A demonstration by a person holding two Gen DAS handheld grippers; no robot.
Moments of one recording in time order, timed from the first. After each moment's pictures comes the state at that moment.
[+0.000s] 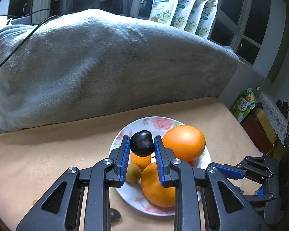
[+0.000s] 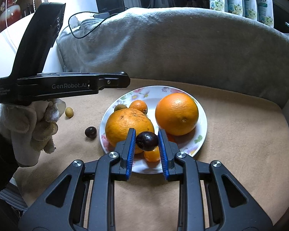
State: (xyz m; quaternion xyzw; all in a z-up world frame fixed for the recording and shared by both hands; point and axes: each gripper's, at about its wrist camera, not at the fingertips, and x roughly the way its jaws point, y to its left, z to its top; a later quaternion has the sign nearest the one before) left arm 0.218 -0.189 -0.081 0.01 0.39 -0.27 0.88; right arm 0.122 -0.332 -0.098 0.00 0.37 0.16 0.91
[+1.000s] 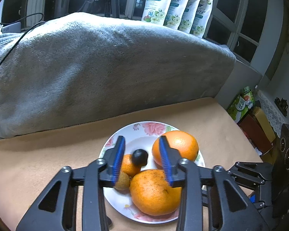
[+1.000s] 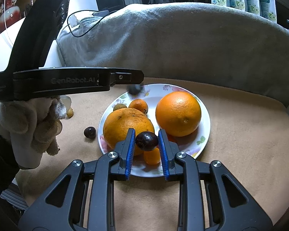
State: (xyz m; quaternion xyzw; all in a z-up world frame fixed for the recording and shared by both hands) left arm 0.221 -0.204 -0.077 0.02 0.38 -0.28 0.88; right arm 0.129 -0.335 -0.103 0.01 0.38 0.17 0.91
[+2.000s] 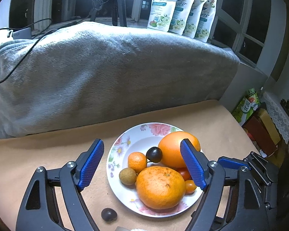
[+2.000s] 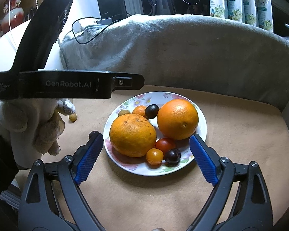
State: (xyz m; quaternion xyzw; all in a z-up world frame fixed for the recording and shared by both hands) left arm 0.211 -0.198 -0.061 0.02 0.38 -0.25 0.89; right arm 0.112 -0.330 -0.091 0.00 0.35 0.17 0.92
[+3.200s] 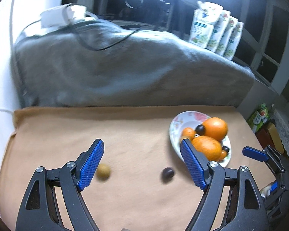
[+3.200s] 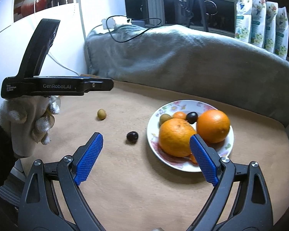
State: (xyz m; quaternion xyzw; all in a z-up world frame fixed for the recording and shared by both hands) left arm 0.166 -0.062 -0.060 -0.03 0.37 -0.16 0.91; right arm 0.077 -0.259 -0.072 -0.04 0.33 0.21 0.92
